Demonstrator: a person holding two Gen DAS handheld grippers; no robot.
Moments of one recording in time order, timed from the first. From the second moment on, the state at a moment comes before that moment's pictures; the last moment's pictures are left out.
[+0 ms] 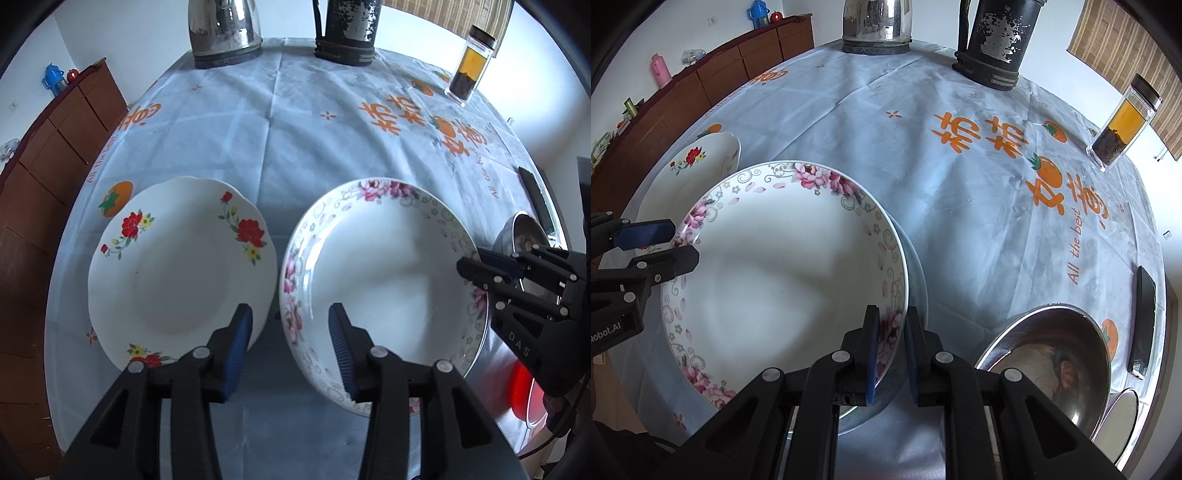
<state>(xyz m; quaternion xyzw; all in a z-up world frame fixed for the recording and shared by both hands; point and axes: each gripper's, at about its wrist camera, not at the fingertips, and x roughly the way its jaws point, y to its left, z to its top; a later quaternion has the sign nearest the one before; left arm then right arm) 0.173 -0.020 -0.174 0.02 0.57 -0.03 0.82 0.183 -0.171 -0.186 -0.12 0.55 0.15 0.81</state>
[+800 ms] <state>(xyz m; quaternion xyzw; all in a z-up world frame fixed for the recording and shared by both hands) 0.167 -0.004 -0.171 -0.01 0.57 -0.01 0.82 0.173 -0.174 -0.165 -0.14 0.53 0.15 0.83</state>
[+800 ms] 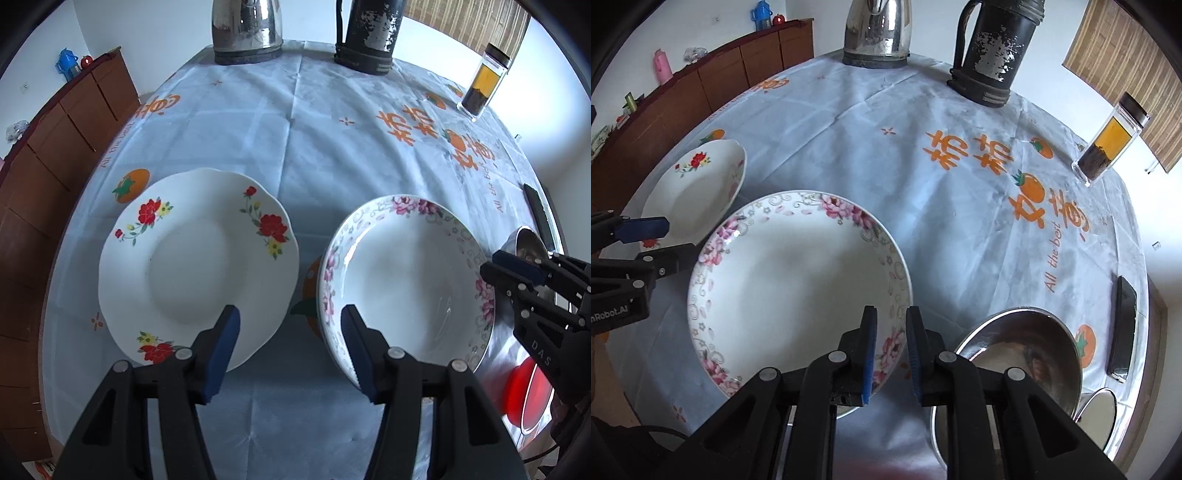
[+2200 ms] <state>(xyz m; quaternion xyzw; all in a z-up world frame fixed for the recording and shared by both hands) 0.144 0.136 -0.173 -0.09 0.55 0.10 0.82 0.193 -0.064 -0.159 -0.09 0.53 0.26 0.80</state>
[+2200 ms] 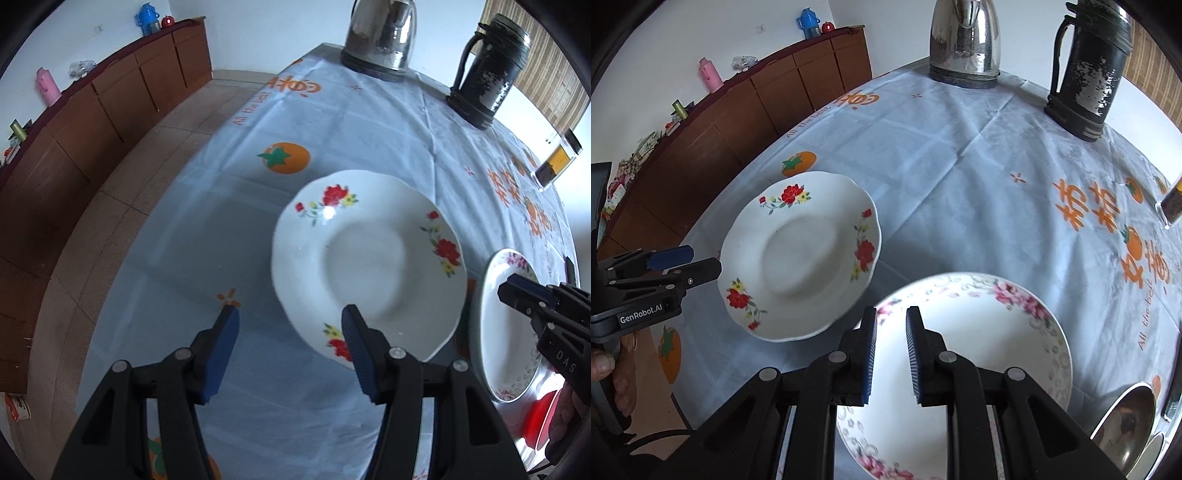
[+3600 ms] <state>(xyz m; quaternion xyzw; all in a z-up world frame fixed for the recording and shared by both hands) 0.171 0.148 -0.183 -0.09 0.59 0.11 0.79 0.232 -0.008 -0.189 -0.12 0.56 0.26 0.77</state>
